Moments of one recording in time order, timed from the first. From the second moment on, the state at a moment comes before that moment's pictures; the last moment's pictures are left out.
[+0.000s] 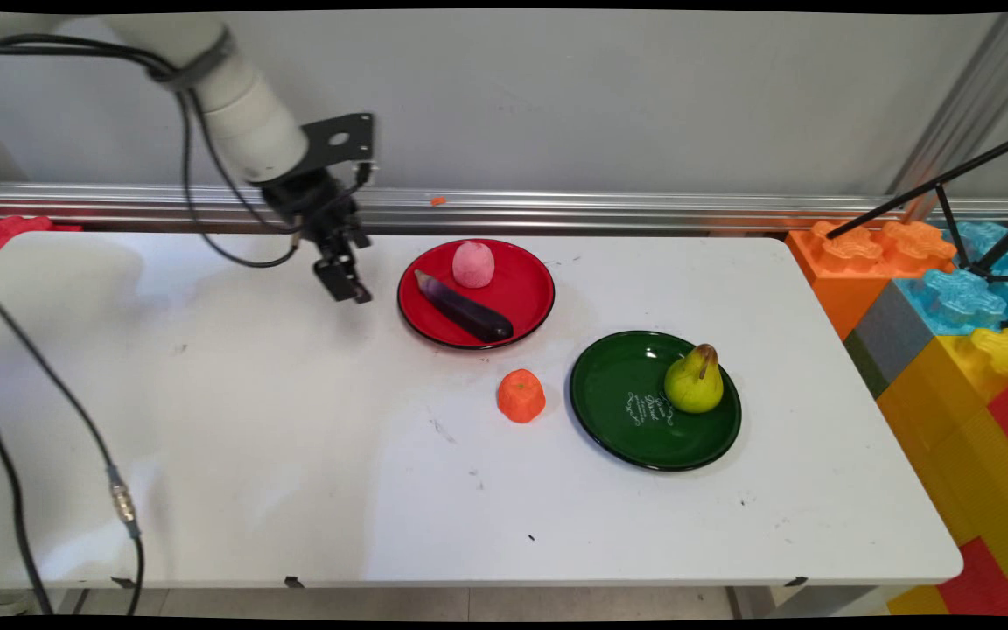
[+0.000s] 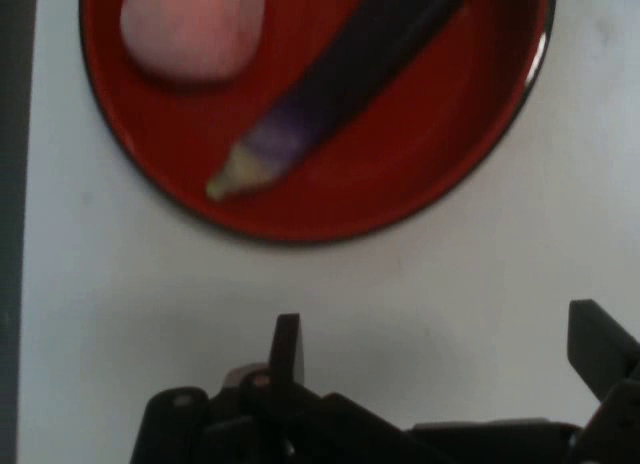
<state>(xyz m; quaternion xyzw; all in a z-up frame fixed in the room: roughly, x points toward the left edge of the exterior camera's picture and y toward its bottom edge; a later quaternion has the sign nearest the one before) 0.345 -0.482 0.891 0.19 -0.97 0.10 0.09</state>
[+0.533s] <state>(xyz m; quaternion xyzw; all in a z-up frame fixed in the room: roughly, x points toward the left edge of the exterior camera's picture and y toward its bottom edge) 0.312 -0.557 0.857 0.02 -0.99 0.09 0.12</state>
